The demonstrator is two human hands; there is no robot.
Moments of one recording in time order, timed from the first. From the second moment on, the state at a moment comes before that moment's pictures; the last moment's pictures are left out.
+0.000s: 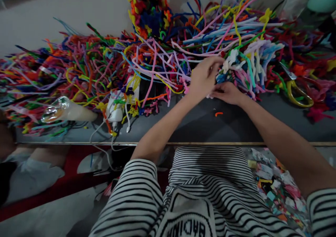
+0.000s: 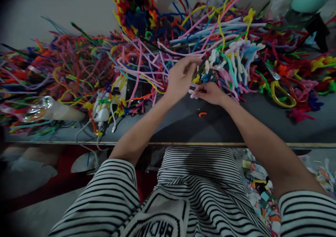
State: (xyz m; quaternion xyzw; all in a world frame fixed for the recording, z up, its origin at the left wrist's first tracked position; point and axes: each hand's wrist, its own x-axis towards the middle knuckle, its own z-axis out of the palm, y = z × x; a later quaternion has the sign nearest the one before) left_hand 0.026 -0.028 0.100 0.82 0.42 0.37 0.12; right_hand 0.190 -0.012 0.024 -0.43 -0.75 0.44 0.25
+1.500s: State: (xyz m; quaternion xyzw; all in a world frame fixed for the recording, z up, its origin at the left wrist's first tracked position) left_hand -0.043 -0.009 0.023 0.90 0.31 0.27 -0.12; right_hand 0.186 -0.015 0.021 -0.44 -0.78 0.30 0.33
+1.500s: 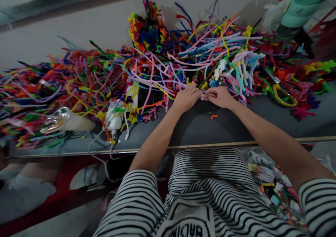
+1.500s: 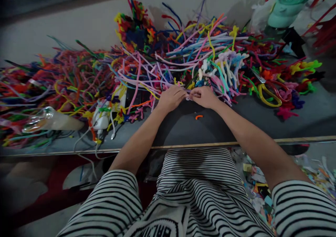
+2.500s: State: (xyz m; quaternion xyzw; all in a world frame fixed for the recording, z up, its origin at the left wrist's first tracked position) left_hand -0.020 0.000 0.001 0.67 0.37 0.48 0.43; right_hand 0.179 -0.022 0.023 -0.46 -0.75 0.31 0.37
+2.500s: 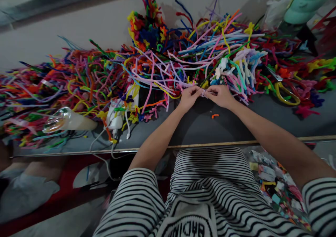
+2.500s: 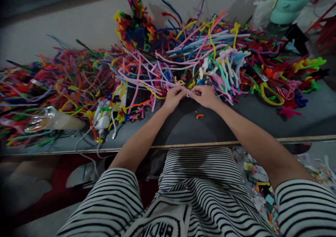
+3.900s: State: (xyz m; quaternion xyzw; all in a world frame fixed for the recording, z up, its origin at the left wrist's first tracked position) left_hand -0.043 0.001 0.012 0.89 0.23 0.38 0.13; right_hand 0.184 -0.013 0.024 -0.40 -0.69 0.50 0.34
